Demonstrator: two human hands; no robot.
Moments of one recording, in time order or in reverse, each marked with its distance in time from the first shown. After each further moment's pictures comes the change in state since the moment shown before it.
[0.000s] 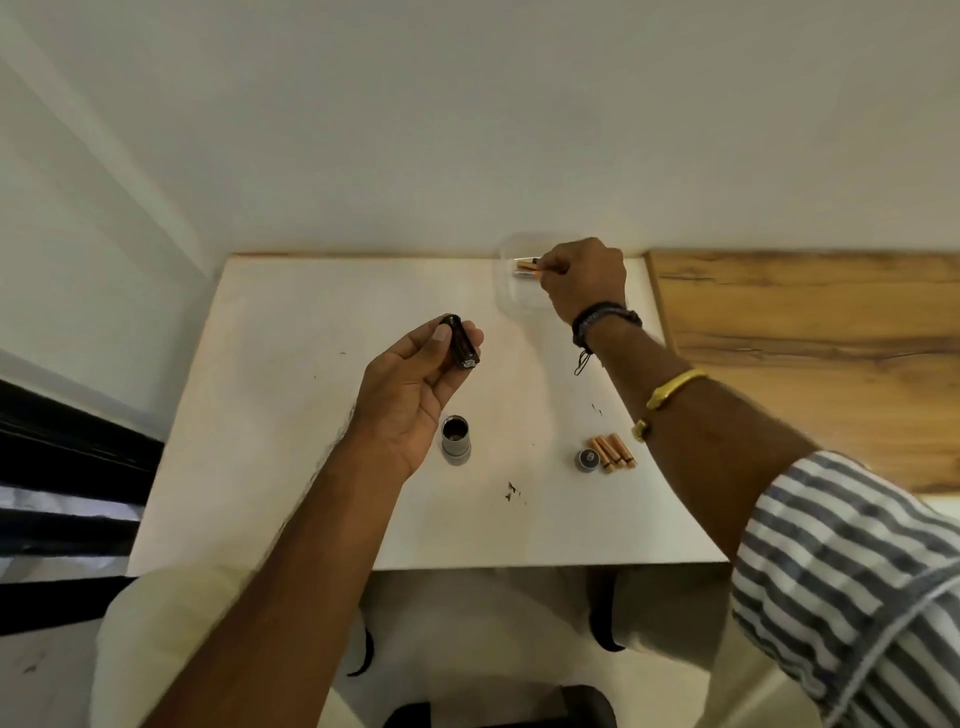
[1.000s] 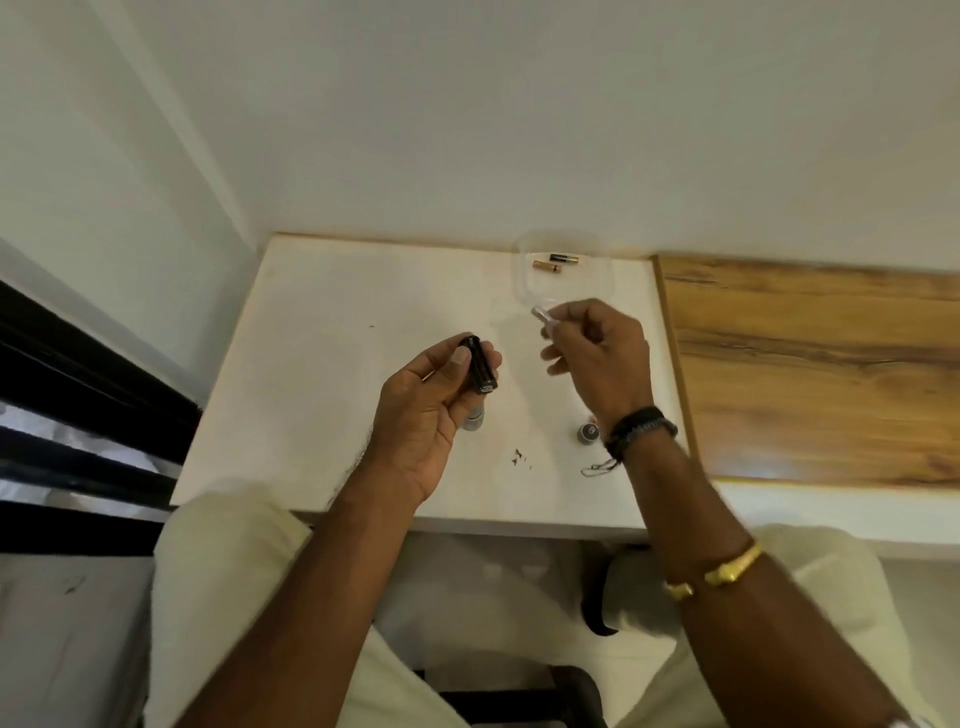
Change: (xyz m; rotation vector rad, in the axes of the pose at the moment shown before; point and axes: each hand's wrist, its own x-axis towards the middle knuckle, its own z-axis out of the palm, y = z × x) left_hand -0.072 -0.012 -0.011 0.015 -0.059 0.069; right_hand -0.149 -0.025 -0.044 0.607 -0.052 0.087
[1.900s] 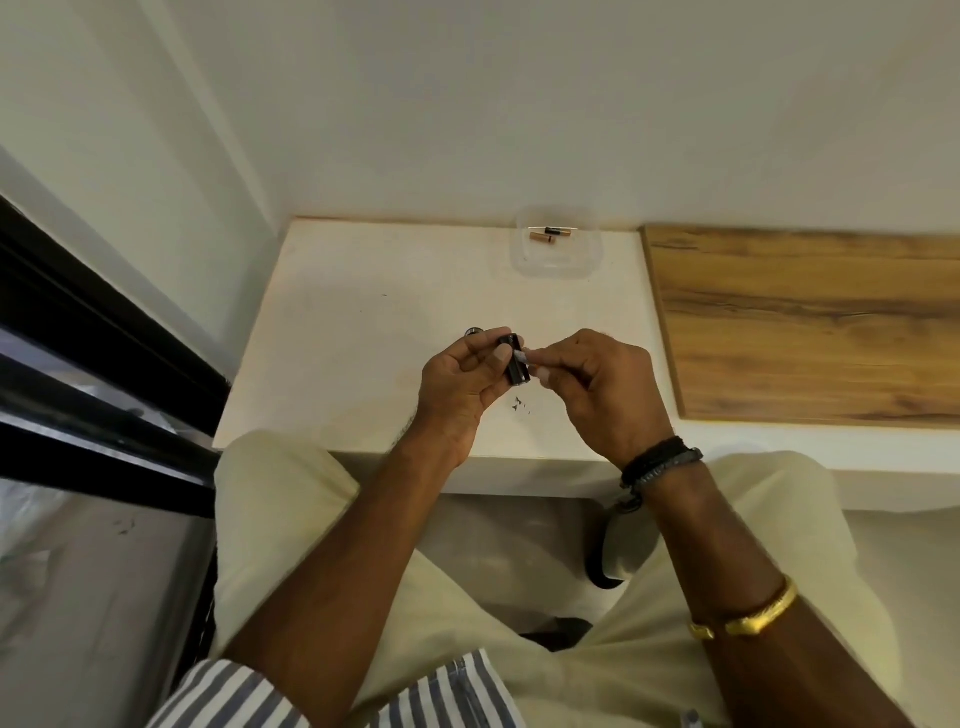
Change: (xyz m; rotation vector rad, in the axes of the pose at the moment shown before) left_hand -0.031 -0.041 -0.002 0.250 -0.003 0.039; right_hand -0.102 0.001 -0.035 -0.517 -0.149 -0.534
